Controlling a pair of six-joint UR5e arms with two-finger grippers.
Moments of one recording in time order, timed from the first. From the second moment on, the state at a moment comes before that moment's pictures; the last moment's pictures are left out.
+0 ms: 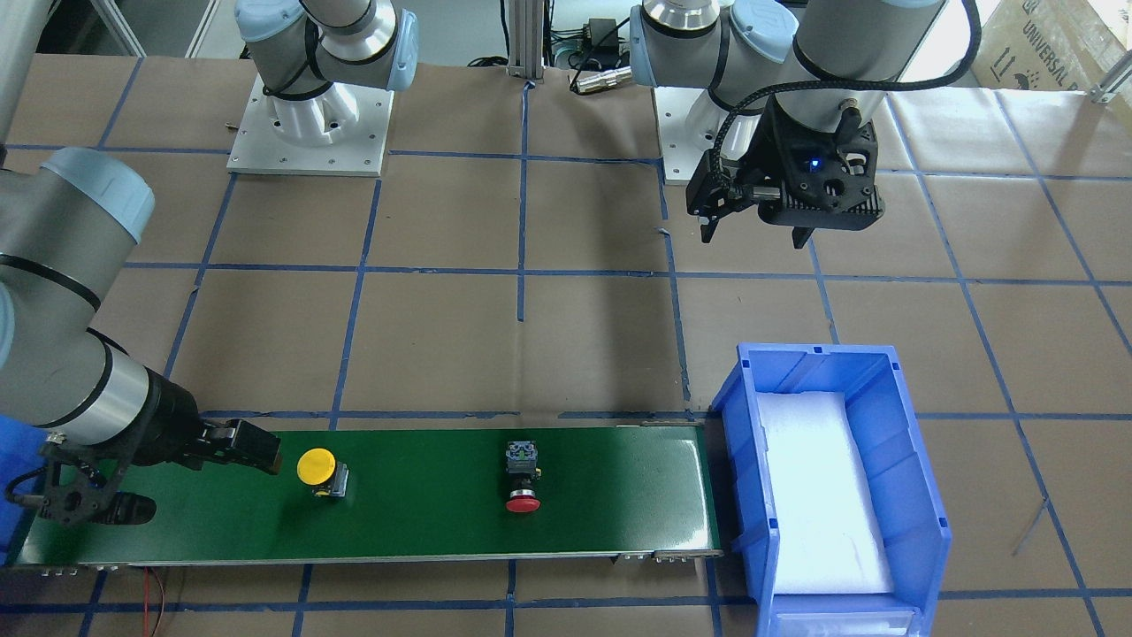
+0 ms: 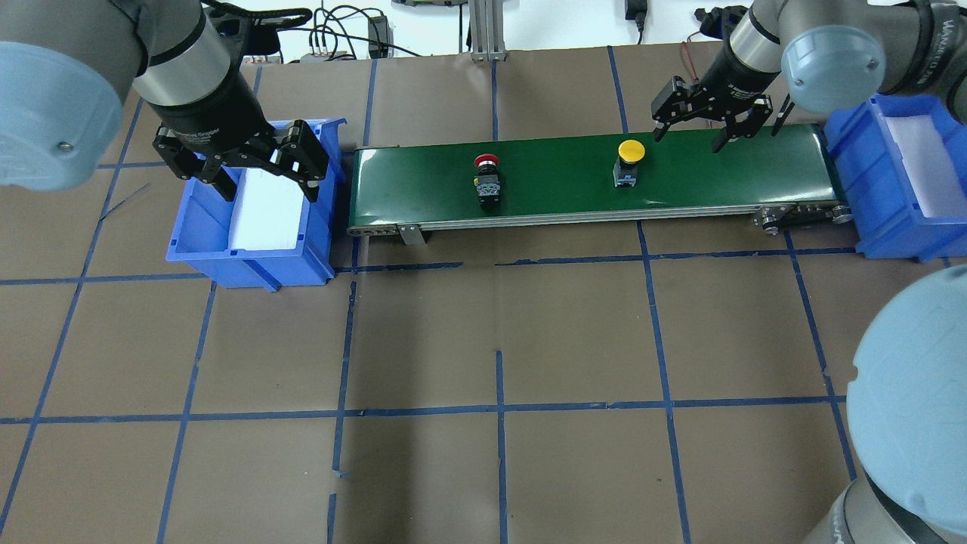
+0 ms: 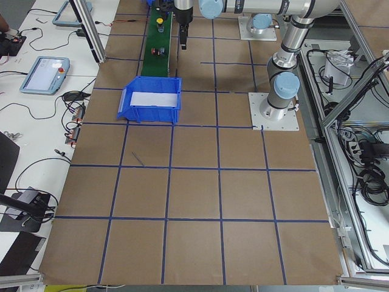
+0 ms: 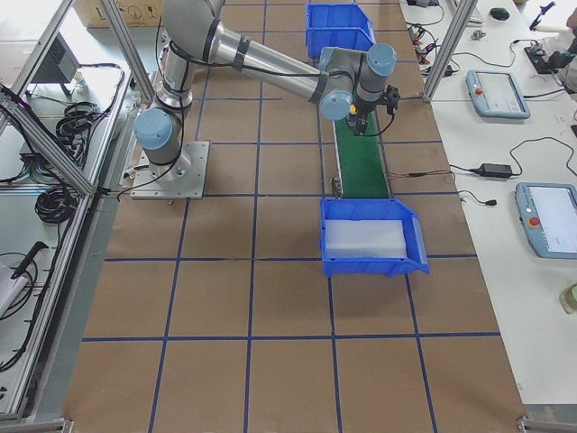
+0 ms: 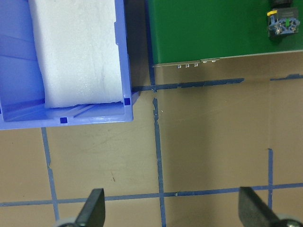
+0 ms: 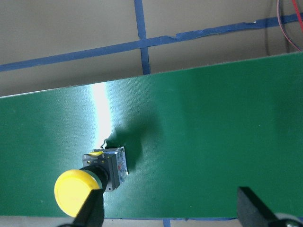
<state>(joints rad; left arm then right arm) -1.60 -1.59 -1.58 -1.56 1.58 0.03 1.41 -1.12 1.47 -1.90 -1.35 -0.05</state>
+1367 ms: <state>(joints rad) -1.60 -1.59 -1.58 -1.56 1.58 0.03 1.41 -1.11 1.48 -1.90 -1.36 -0.04</state>
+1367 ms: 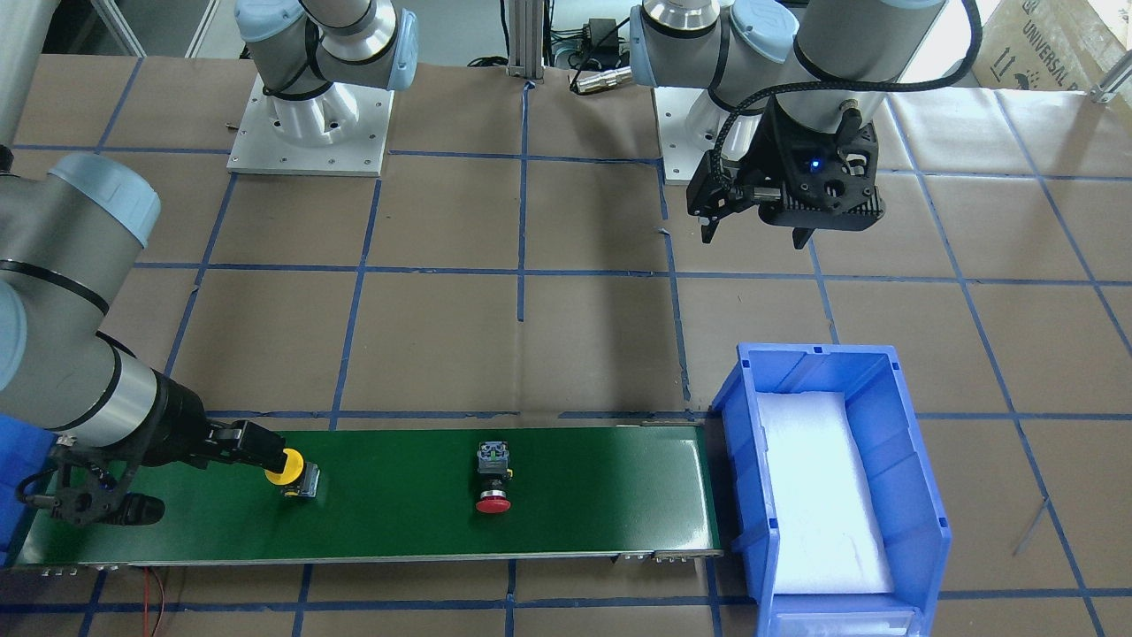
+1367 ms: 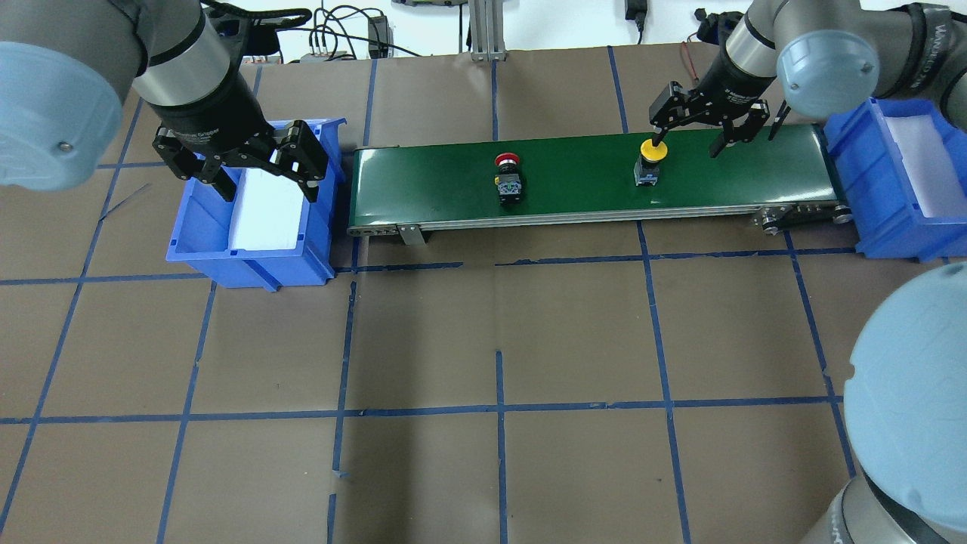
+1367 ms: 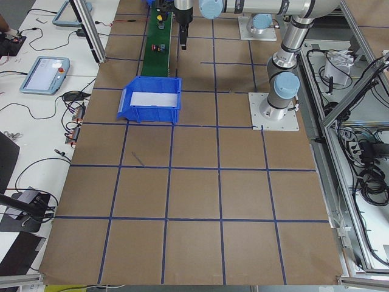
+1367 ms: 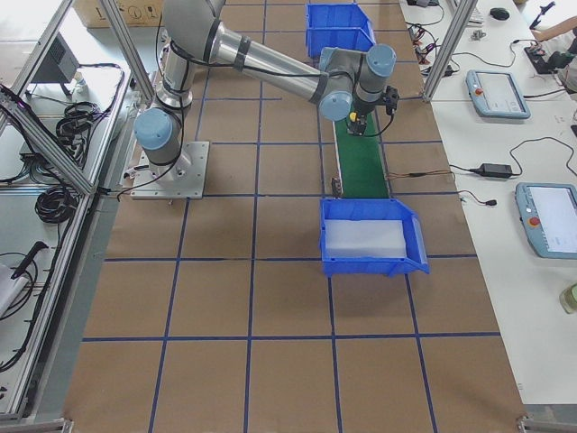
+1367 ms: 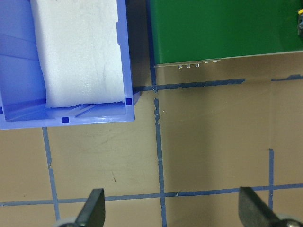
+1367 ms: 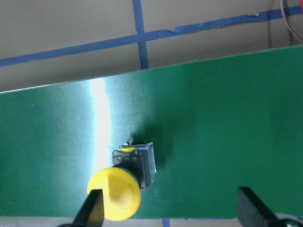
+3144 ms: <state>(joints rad) -1.60 -1.59 -1.58 -1.56 1.58 0.03 1.41 -1.07 1.47 -1.90 -1.37 -0.05</state>
